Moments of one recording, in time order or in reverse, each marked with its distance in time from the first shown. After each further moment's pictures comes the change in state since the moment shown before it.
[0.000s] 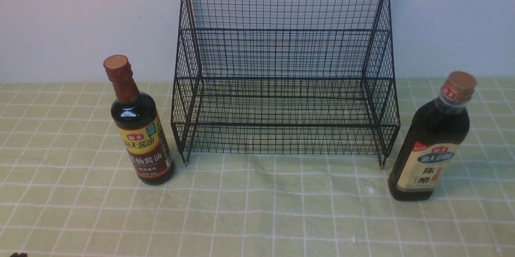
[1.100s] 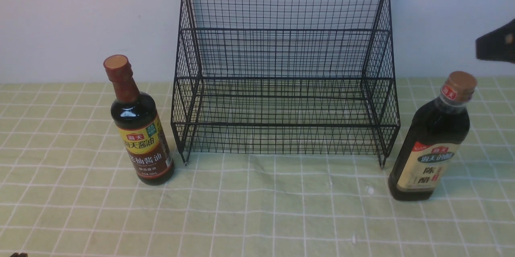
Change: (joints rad) right arm 0.051 1.192 -1.247 -0.601 1.141 -0.319; left arm 0.000 0.000 0.000 0.000 0.000 0.000
